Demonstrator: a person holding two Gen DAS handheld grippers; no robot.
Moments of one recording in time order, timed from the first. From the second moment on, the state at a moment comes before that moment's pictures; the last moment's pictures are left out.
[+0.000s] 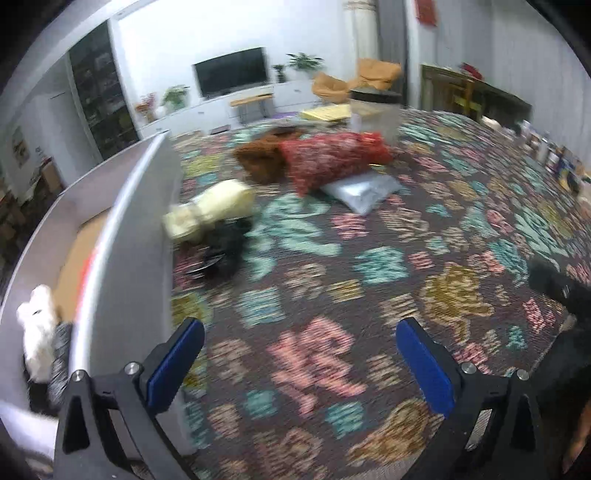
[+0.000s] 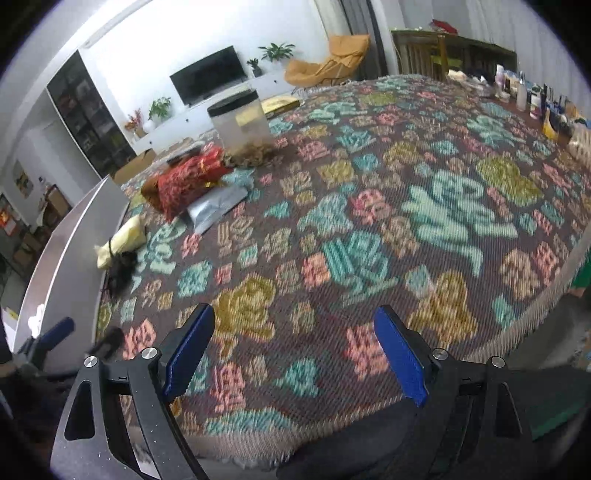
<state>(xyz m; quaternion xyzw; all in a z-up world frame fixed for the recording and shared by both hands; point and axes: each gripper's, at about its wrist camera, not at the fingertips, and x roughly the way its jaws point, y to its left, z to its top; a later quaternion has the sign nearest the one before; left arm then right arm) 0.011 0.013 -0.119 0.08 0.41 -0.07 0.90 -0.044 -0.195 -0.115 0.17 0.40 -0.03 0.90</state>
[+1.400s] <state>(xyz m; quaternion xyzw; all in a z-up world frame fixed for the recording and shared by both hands) 0.016 0.006 -0.160 0.04 0.53 -0.16 0.83 0.076 -0.263 -0.146 0.19 0.42 -0.05 0.89</state>
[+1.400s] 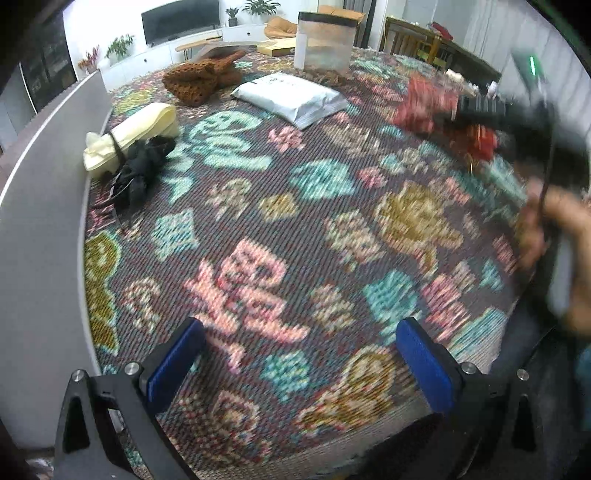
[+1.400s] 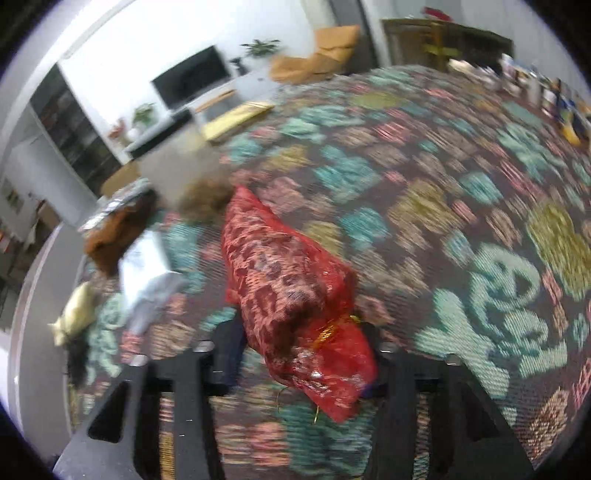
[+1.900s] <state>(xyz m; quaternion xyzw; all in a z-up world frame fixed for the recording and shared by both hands) 0.200 -0.011 -0.126 -0.04 0.55 -0.13 0.83 0.071 -0.250 -0.159 0.17 0.42 -0.06 0.89</state>
